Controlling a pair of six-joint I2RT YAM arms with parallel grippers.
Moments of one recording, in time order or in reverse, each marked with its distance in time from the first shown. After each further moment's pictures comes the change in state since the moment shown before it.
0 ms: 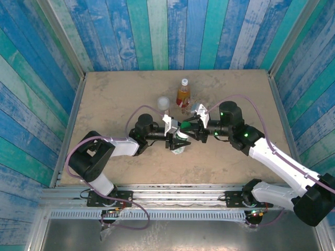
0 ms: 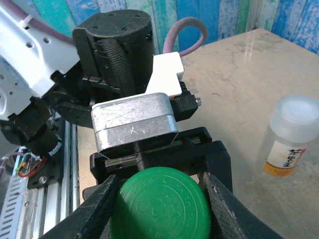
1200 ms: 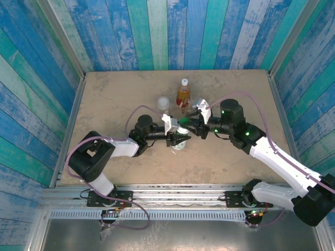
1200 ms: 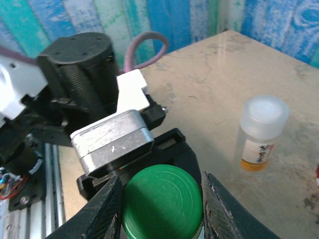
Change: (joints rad) left arm -0.005 -0.002 -0.021 0.020 -0.185 0.040; right arm 0.010 0.004 0.036 0.001 0.149 0.097
